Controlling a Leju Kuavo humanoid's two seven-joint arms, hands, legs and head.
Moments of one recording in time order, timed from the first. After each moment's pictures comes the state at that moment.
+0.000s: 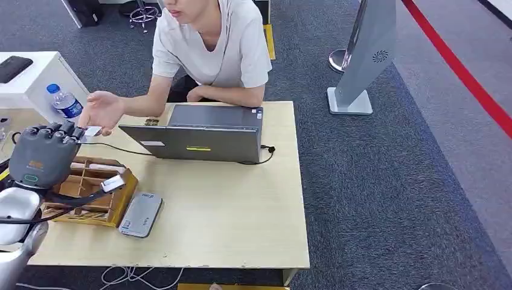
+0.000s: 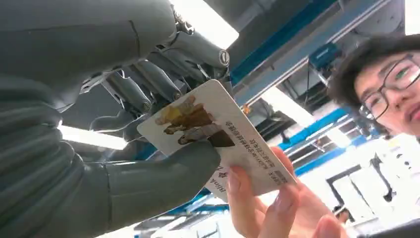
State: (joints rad) left arm -0.29 0.62 -0.23 -1.51 -1.57 0.40 0.08; right arm -0.08 0.15 -1.29 -0.23 1.27 -0.37 -0.01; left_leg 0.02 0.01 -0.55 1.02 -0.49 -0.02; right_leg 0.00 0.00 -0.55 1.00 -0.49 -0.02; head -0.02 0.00
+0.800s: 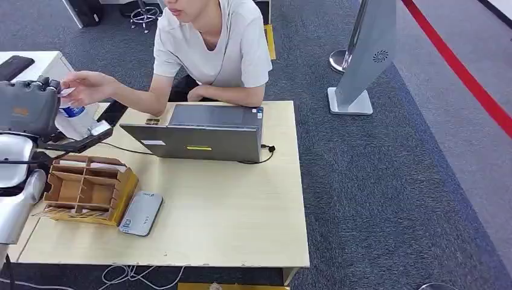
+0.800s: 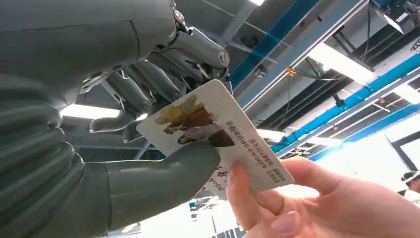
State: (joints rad) left arm -0.62 0.55 -0.26 -1.18 -1.57 0.32 0.12; right arm -0.09 0.12 -1.28 -0.24 1.31 -0.31 0.02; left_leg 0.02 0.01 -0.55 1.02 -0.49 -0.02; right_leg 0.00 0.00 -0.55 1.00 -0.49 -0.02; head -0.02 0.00
